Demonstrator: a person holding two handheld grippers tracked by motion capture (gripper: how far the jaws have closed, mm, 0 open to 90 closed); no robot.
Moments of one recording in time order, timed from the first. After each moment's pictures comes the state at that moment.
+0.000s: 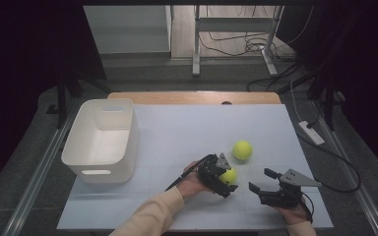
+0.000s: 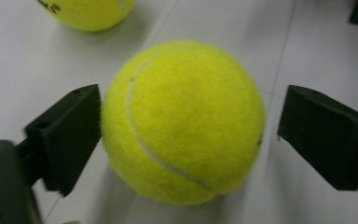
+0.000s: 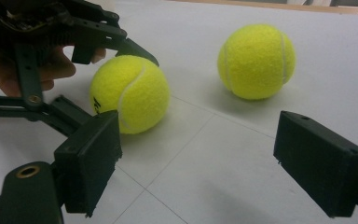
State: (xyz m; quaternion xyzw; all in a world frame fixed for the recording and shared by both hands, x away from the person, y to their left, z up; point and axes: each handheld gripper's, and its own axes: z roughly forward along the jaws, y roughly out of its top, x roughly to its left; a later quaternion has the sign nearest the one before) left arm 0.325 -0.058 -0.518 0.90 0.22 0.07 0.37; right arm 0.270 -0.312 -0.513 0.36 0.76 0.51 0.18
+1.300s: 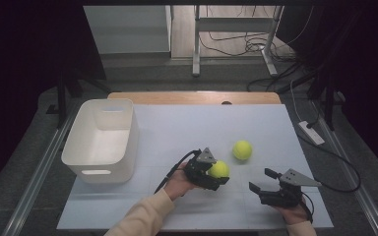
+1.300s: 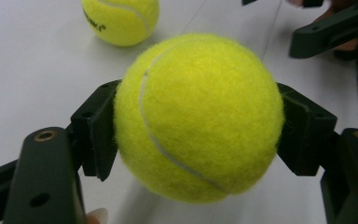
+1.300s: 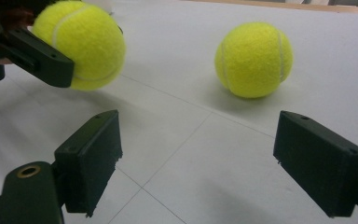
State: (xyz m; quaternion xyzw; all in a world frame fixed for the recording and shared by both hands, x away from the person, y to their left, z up) left arm 0.316 -0.013 -0.494 0.86 0.24 0.05 0.44; right arm 0.271 -0.313 -0.514 0.36 0.76 0.51 0.18
